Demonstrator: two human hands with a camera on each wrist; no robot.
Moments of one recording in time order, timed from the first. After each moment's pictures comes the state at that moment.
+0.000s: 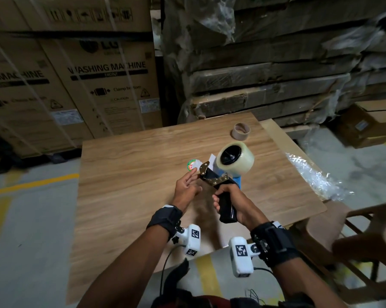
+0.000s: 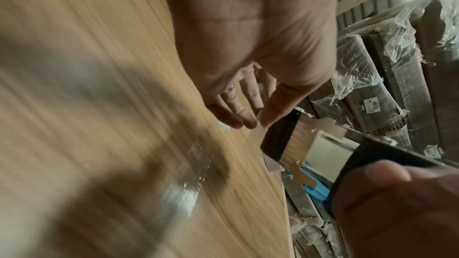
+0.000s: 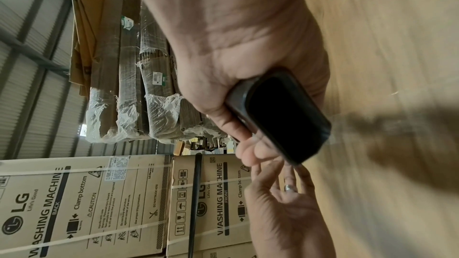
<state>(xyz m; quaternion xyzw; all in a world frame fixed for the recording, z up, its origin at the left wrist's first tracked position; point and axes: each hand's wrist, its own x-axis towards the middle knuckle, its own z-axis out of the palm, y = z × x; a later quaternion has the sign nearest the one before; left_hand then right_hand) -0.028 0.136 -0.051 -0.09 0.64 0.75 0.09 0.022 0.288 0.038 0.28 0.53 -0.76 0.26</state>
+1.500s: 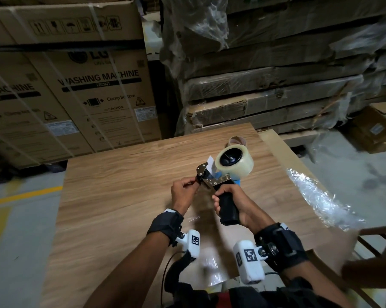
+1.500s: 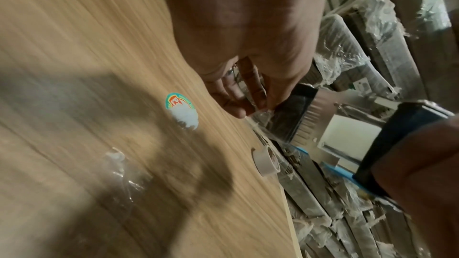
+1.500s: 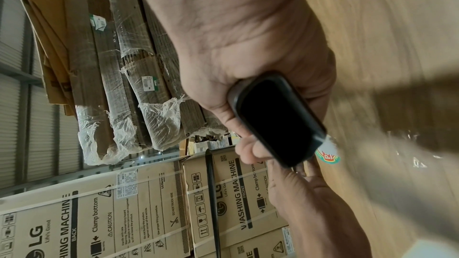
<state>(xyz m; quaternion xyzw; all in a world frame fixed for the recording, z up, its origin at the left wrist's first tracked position) -0.119 0.190 -0.049 -0.14 0.71 0.69 -0.02 -0.072 0.347 0.056 0.29 0.47 -0.77 0.33</state>
